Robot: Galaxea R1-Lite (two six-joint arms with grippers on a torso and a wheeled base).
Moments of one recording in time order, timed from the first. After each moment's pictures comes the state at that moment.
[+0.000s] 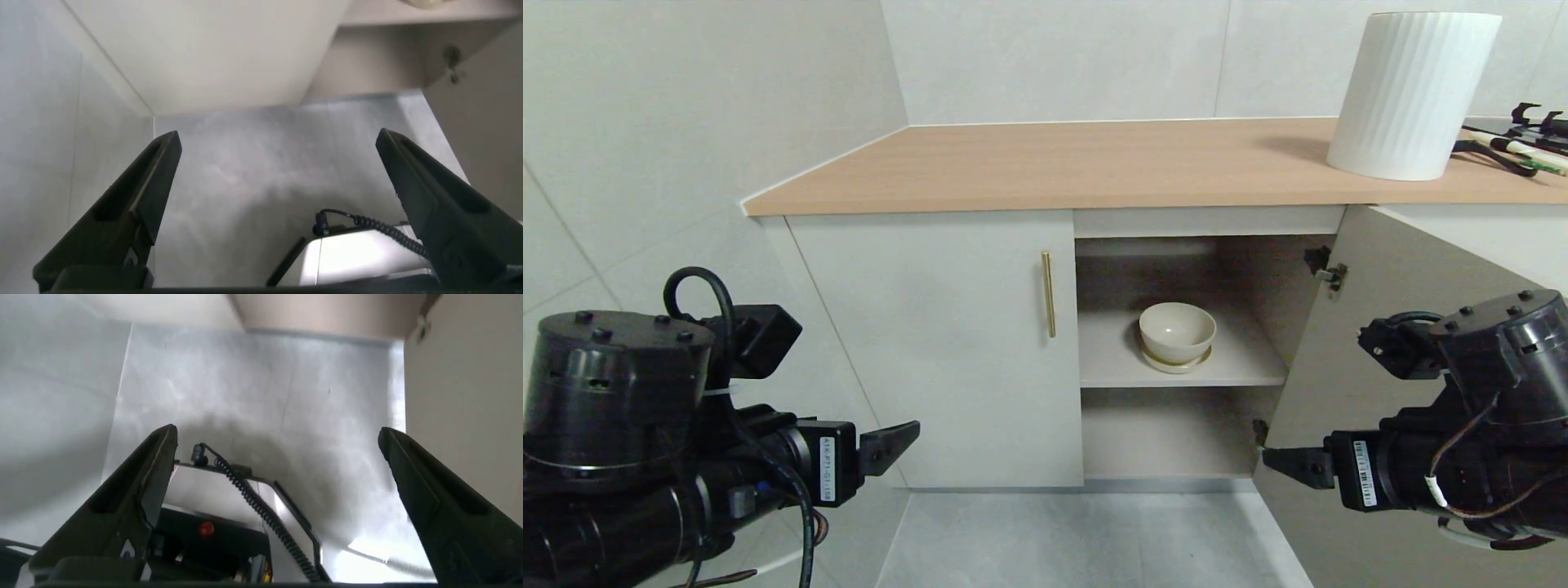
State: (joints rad) left arm -0.53 1.32 -0.64 -0.11 0.31 -0.30; right arm 0.63 1.42 -0.76 0.07 -0.20 0.42
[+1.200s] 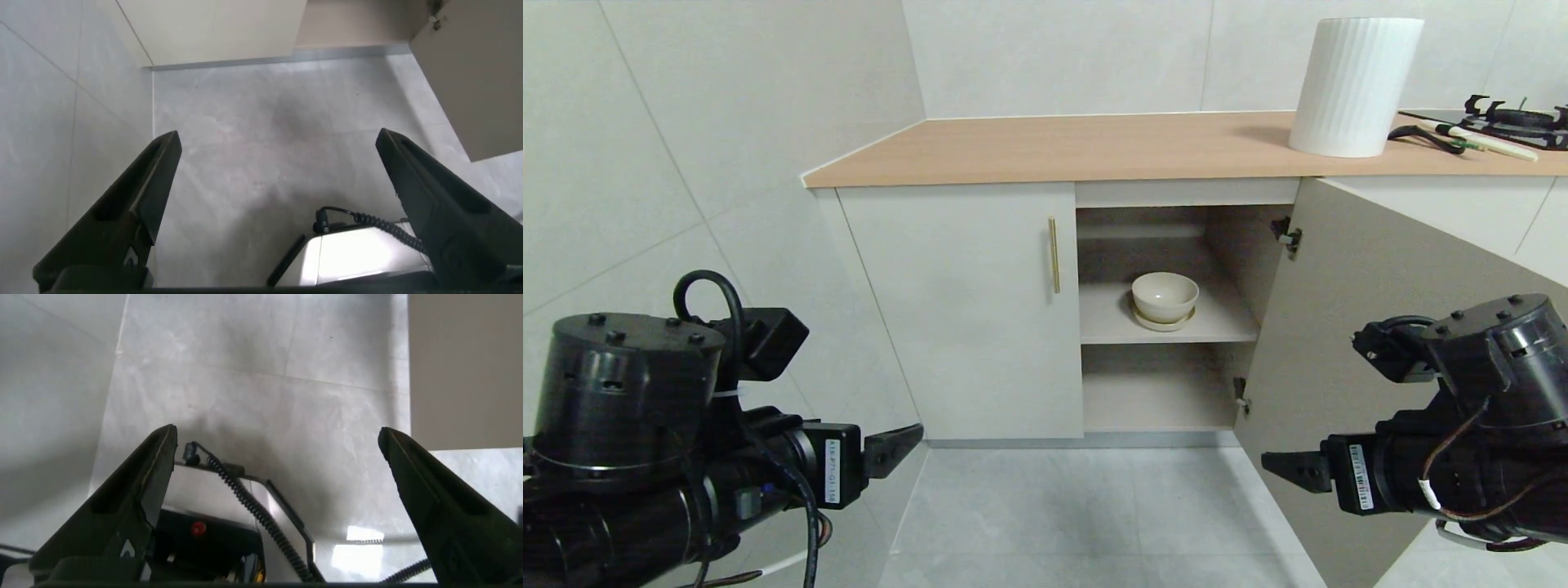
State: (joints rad) left arm -0.53 1.33 -0.63 -0.12 0.30 -0.30; right arm 0.63 1.43 -0.76 0.07 -0.22 0.41
